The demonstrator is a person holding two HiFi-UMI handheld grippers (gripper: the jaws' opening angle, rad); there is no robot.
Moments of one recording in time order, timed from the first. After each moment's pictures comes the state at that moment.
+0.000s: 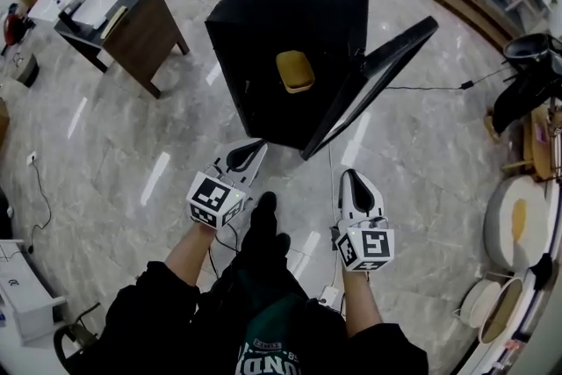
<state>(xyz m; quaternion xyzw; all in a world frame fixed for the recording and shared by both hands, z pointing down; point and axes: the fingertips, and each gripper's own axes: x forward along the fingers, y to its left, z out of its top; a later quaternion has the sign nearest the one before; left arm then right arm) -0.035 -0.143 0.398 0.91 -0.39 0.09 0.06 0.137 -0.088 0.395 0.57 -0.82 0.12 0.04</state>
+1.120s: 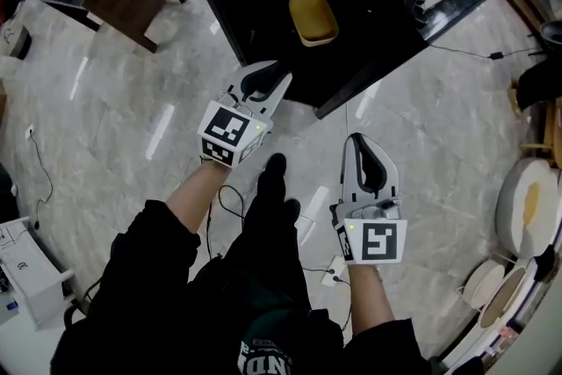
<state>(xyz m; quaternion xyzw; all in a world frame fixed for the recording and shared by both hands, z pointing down) -0.030 -0.264 0.490 0.91 -0.39 0.10 0.04 0.079 -0.145 0.433 0.54 -0.84 0.05 0.07</state>
